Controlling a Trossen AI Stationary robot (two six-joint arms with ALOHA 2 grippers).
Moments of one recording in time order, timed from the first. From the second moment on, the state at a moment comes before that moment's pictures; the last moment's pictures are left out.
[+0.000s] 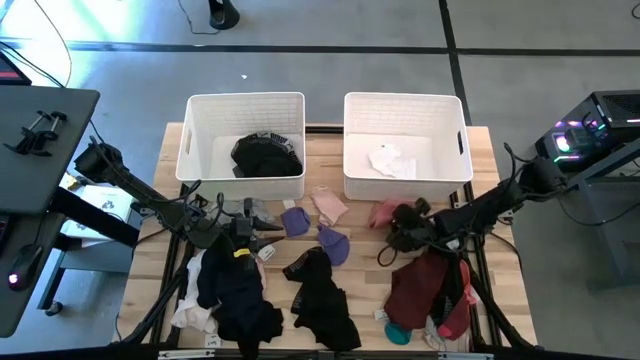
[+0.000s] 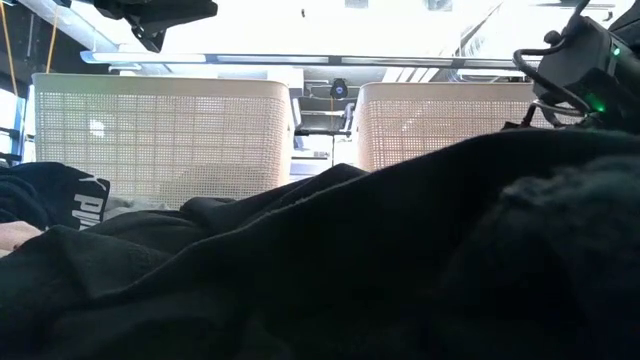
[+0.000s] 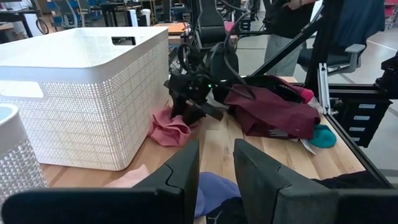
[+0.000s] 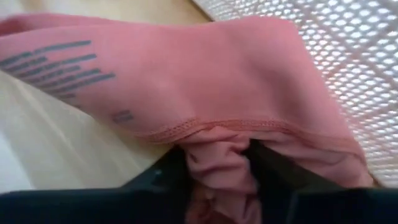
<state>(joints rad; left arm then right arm) -0.54 1.07 0.50 0.37 -0.65 -0.10 0.33 1.37 0.36 -0.19 0.63 0.88</state>
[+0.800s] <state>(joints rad) -0.54 1.07 0.50 0.37 -0.65 -0.10 0.32 1.38 0.86 0.05 0.52 0.17</state>
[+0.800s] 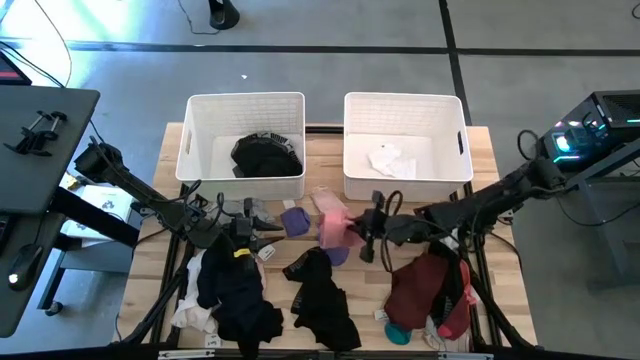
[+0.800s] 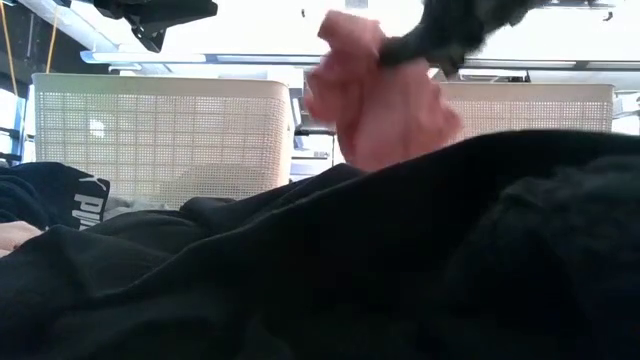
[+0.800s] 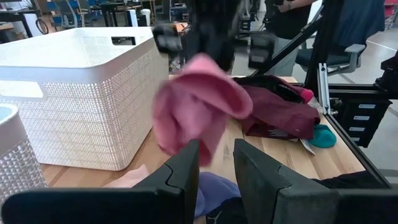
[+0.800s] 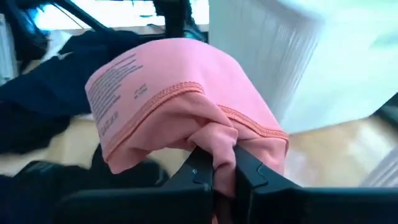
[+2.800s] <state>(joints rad) -0.54 1.07 0.50 0.36 -0.65 -0.13 0.16 1.24 1.28 -0.97 0.74 0.40</state>
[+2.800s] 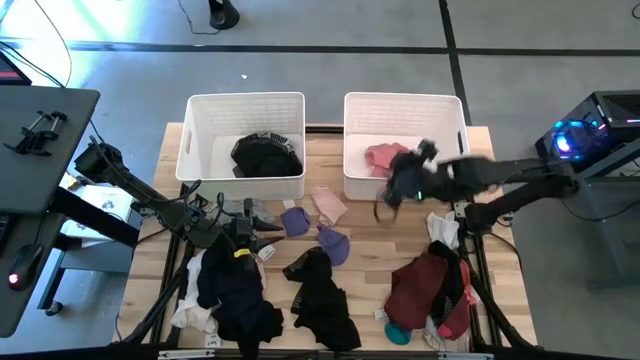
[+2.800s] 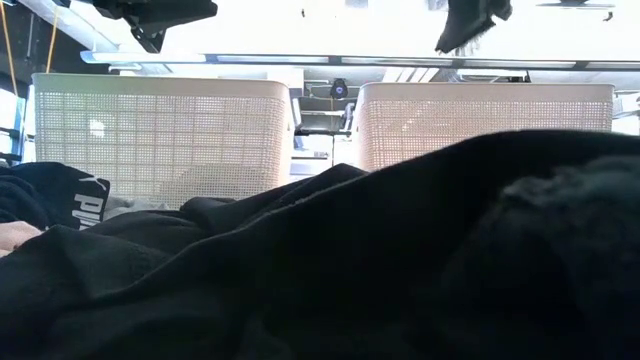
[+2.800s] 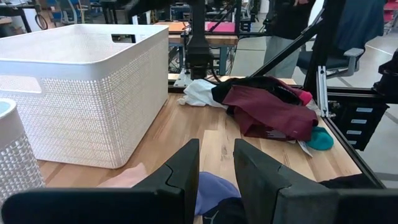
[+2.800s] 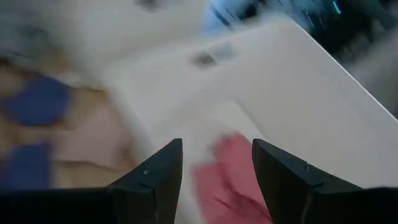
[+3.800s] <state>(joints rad) -0.66 1.44 1.13 -1.01 -0.24 -0.71 0.46 1.72 0.65 0.55 0.69 0.30</state>
